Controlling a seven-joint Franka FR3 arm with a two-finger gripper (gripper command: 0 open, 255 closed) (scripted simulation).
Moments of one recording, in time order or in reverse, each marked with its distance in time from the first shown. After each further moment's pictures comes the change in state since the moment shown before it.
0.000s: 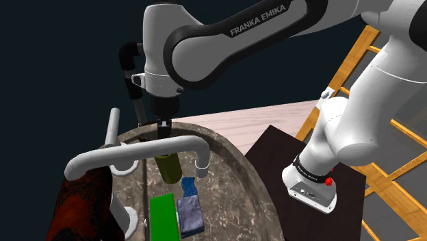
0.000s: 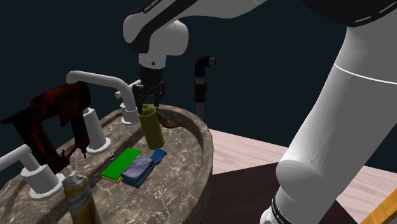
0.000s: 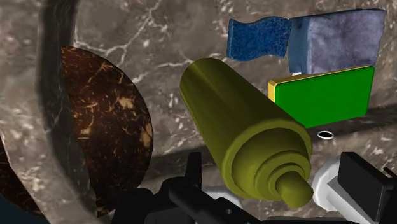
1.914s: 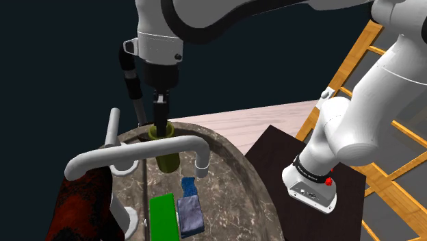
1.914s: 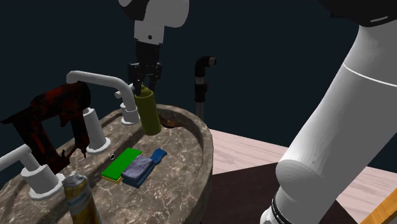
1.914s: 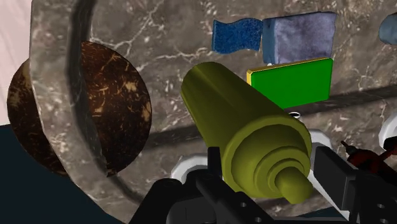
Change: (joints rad) arm -0.008 -0.059 -0.010 0.136 -0.013 -0.191 0.040
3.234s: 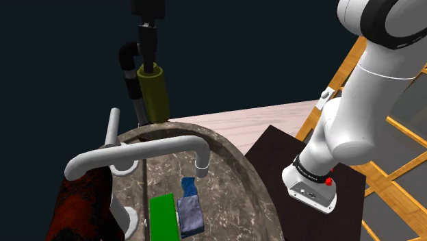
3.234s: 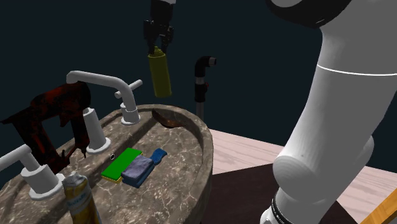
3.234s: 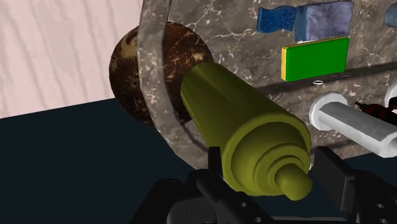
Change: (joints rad) arm -0.091 0.193 -0.095 0.511 -0.053 -0.356 -0.086
